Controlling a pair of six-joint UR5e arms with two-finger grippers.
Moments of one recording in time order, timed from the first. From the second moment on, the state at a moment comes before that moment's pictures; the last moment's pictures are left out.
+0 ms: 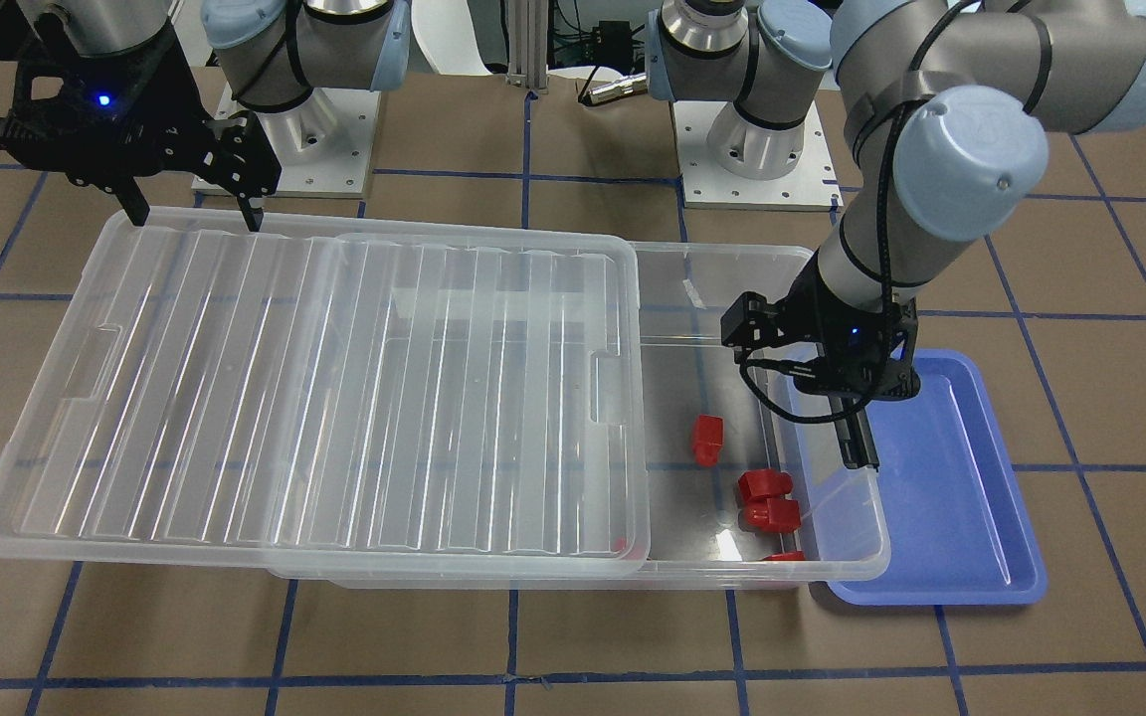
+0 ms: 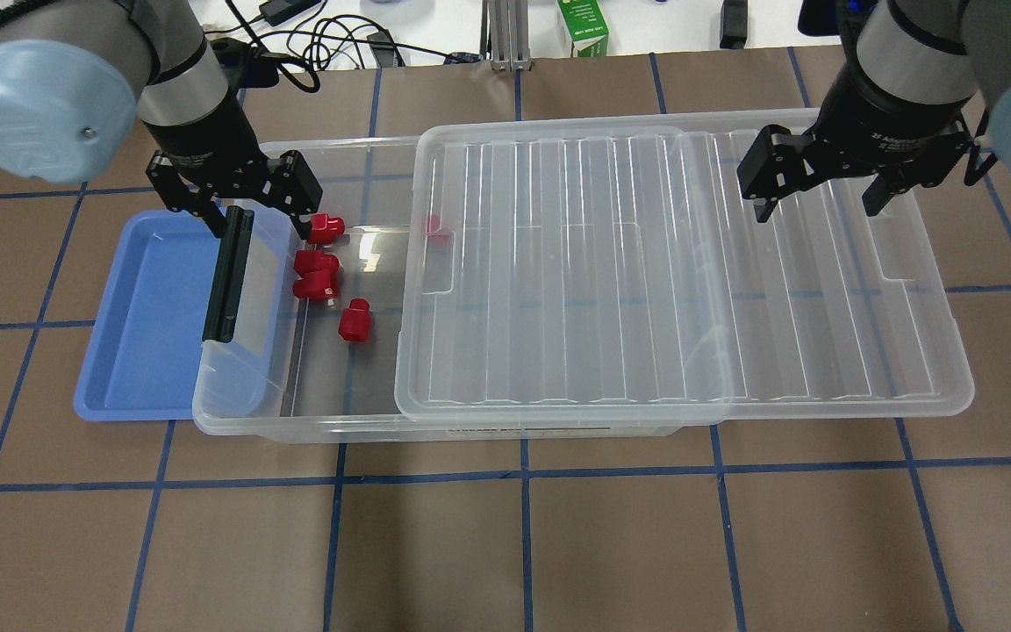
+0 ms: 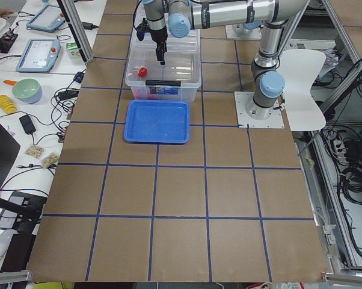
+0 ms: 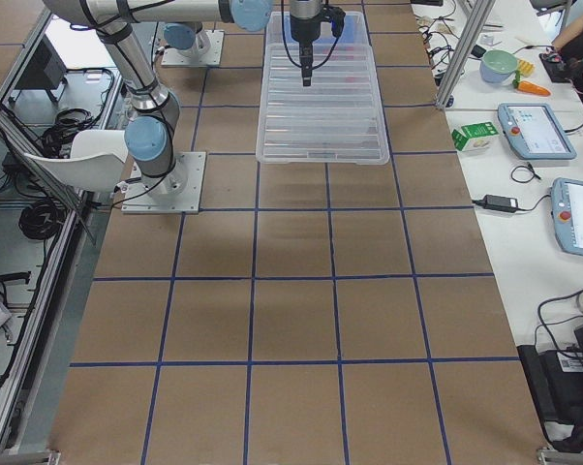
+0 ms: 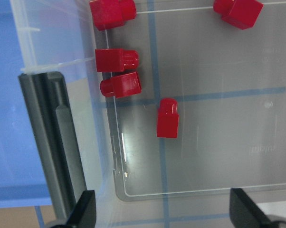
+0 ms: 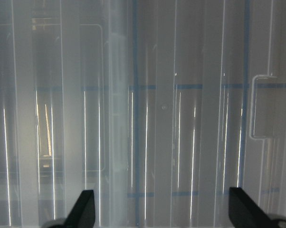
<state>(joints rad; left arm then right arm) -1.54 -1.70 -1.55 -1.56 1.59 0.10 1.54 -1.67 1.64 -1.61 -1.60 -0.03</state>
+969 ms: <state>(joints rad) -1.54 -1.53 -1.61 -1.63 1.57 0.10 1.44 -1.60 1.62 -1.69 -1.61 -0.18</state>
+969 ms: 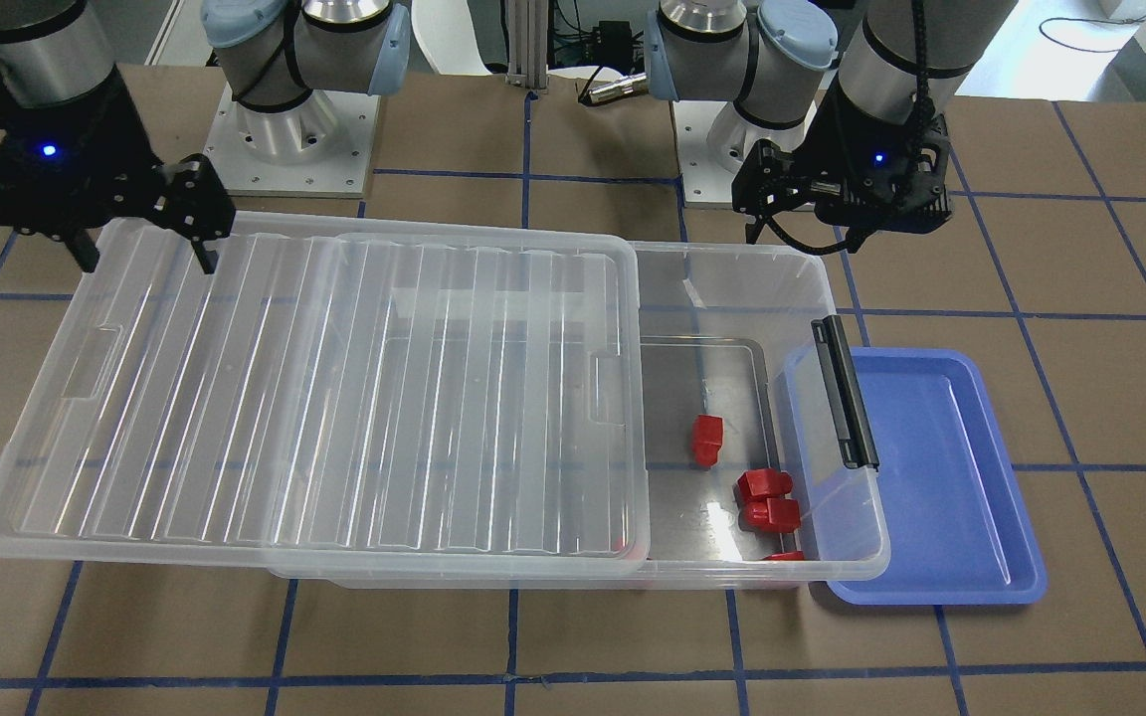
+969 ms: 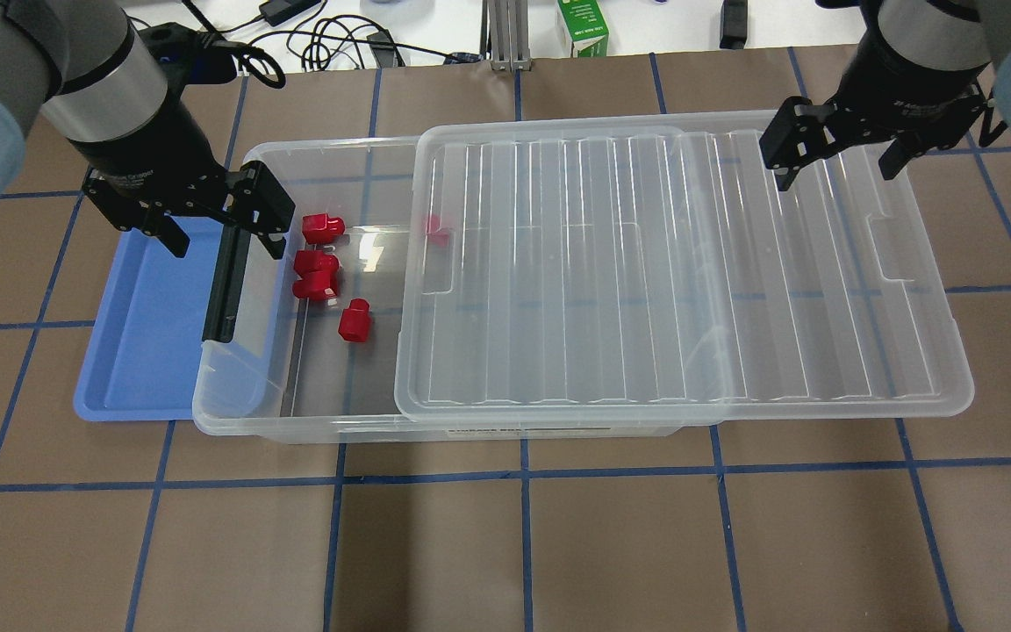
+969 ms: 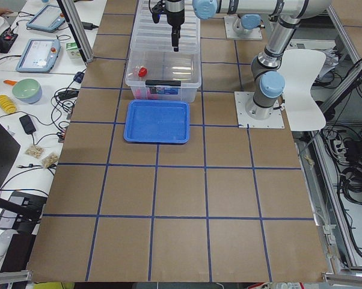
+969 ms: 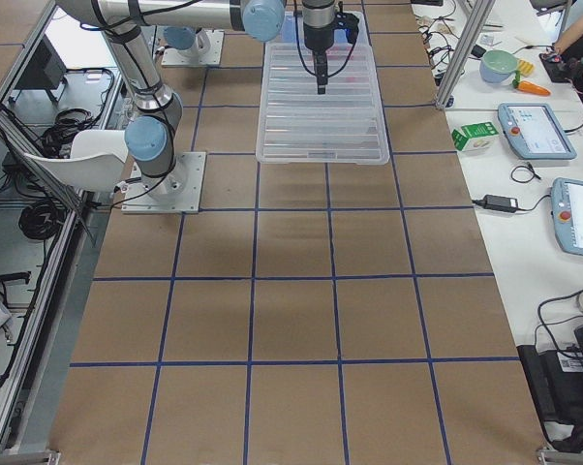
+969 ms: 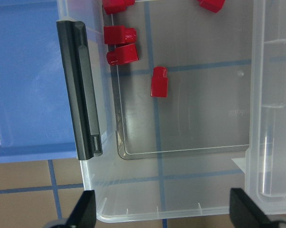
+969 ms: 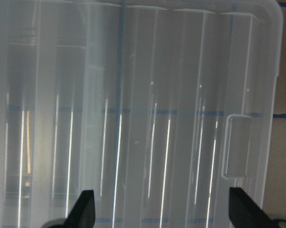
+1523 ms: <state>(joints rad) -1.52 -1.53 -1.63 -1.63 1.58 0.12 1.15 -1.55 1.67 -1.77 -1.62 -0.51</state>
